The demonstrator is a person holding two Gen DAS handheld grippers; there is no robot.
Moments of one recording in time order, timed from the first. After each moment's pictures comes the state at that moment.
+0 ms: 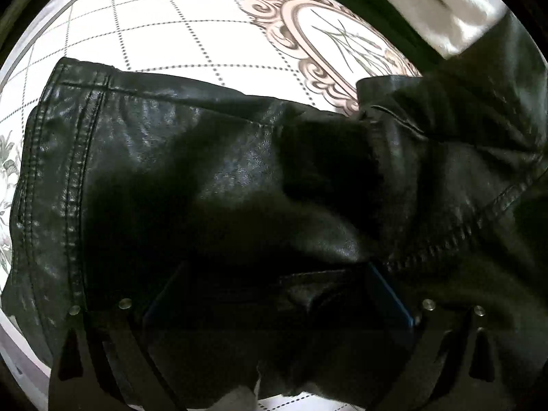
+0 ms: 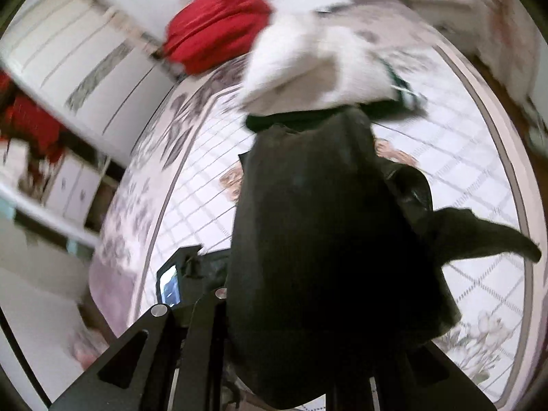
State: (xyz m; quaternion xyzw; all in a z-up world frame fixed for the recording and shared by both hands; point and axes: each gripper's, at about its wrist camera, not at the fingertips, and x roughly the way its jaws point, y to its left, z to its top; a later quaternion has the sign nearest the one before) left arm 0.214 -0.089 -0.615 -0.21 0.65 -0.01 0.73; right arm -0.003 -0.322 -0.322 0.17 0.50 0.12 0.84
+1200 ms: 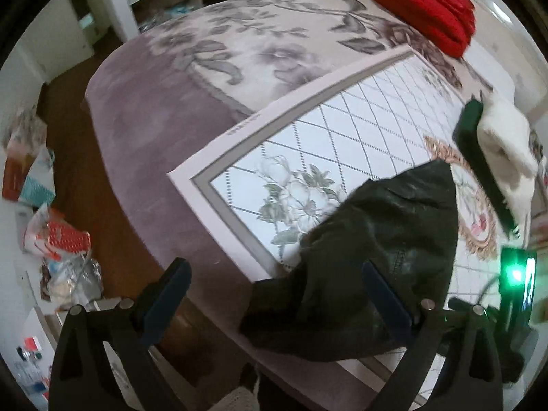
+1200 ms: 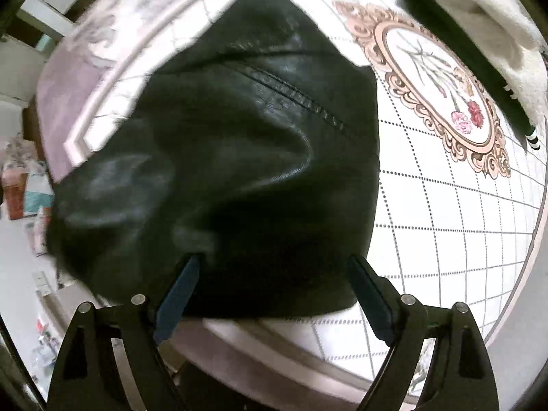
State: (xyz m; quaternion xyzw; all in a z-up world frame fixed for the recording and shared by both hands) left arm 0.069 0.081 -0.473 -0.21 0.56 0.24 0.77; right arm -0.077 -0.114 -0.433 -0.14 0.71 0.18 0.67
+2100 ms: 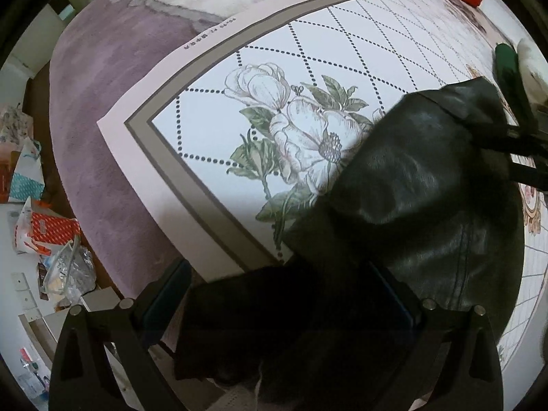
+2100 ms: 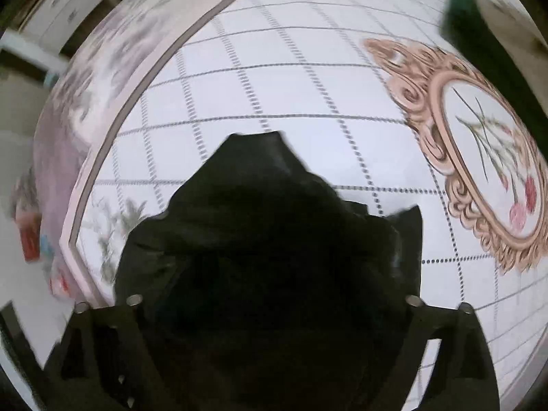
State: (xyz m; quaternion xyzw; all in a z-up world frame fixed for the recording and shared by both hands) left arm 0.094 0.096 -0.608 -0.21 0.63 0.22 0.71; right arm 0.039 -0.038 -0.471 -0.08 0.69 0.22 0.68
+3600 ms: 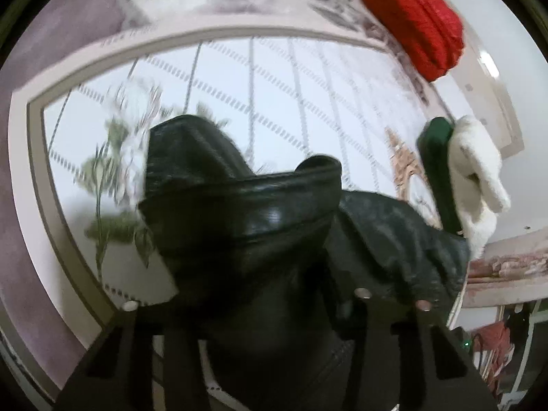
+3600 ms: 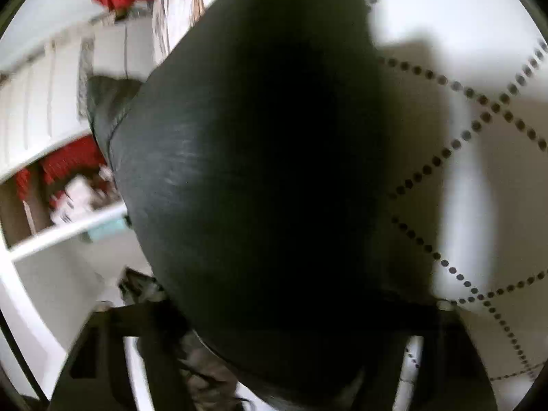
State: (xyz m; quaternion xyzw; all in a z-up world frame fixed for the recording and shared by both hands) left arm 0.131 0.061 -0.603 -0.40 0.49 0.13 0.77; right arm -0.081 -0.244 -0.581 0.48 0.67 0.24 0.52
